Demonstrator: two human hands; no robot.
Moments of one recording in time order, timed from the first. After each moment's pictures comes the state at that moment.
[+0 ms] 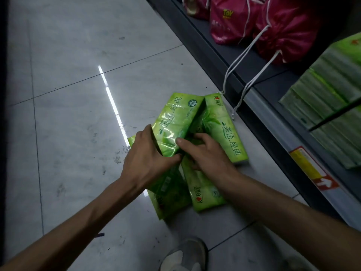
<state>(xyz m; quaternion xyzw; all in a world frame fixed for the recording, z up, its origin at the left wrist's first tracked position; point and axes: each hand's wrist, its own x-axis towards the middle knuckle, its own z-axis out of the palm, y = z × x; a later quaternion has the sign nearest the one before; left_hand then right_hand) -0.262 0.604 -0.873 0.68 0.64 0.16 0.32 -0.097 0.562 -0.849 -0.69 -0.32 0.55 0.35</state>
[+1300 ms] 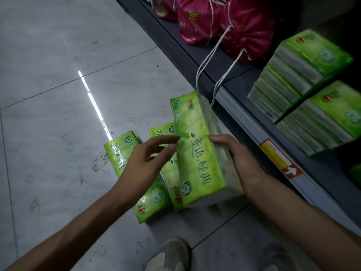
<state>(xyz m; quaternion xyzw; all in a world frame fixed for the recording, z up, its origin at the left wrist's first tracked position) -0.215 0.572 -0.836 0.64 0.48 0.26 0.54 -0.007 0.522 -0.834 -0.51 -0.09 0.71 0.48</state>
